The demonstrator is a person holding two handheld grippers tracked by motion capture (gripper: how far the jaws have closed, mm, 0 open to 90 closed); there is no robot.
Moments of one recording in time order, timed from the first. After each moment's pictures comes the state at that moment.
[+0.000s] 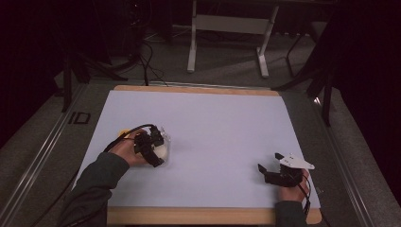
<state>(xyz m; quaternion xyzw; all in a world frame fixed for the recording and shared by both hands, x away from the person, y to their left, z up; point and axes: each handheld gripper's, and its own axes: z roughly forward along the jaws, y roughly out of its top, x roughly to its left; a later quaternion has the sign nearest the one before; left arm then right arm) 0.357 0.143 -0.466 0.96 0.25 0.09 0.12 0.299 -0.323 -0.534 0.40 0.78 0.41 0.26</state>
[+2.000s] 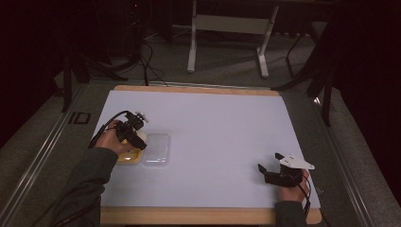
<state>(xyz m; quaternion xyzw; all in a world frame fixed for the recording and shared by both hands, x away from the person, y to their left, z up) 0.388 0.201 -0.456 0.89 0.44 0.10 0.09 0.298 -0.323 -0.534 0.40 0.77 0.41 0.27</state>
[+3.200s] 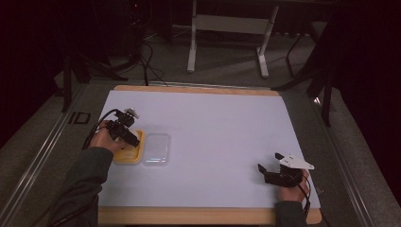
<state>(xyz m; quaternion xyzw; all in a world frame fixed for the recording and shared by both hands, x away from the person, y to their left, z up) 0.395 0.227 -0.461 0.85 0.51 0.09 0.08 0.298 -0.323 -0.535 0.39 0.78 0.41 0.27</state>
